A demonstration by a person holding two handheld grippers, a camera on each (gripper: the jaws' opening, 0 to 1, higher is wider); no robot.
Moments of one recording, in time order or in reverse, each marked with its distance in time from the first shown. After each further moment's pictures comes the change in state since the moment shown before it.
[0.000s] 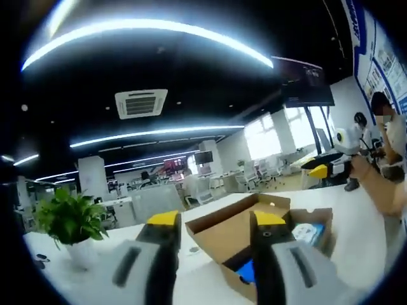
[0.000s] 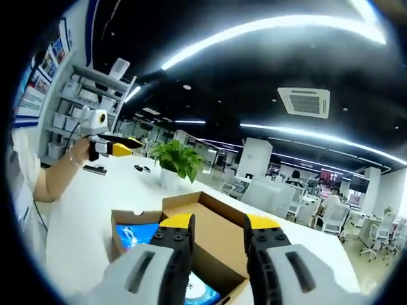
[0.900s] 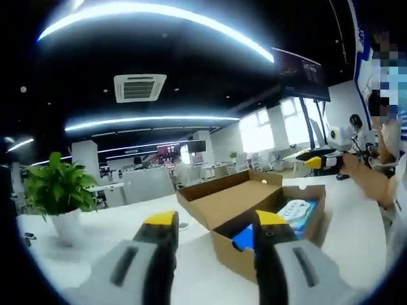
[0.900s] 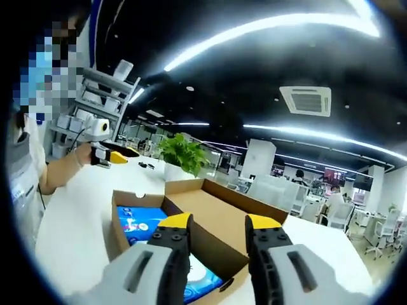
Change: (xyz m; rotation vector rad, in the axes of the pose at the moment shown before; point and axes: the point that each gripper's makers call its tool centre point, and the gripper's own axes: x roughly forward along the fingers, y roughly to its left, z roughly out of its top) left arm -0.010 0.008 -0.058 -0.075 0.035 -0.058; right arm -0.001 -0.005 -0.040 0.018 -0.029 0.022
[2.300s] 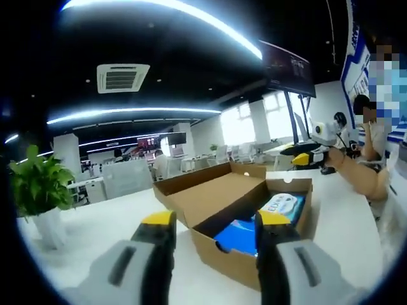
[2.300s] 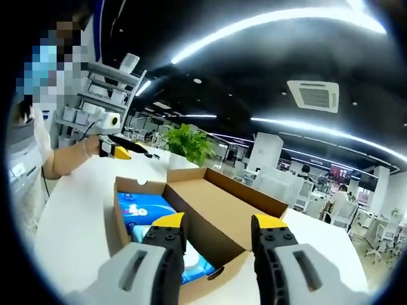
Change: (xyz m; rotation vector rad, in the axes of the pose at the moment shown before) left arm 0.023 -0.027 -0.015 0.003 0.071 -0.139; right arm -0.005 -0.004 -0.014 -0.031 0.067 0.056
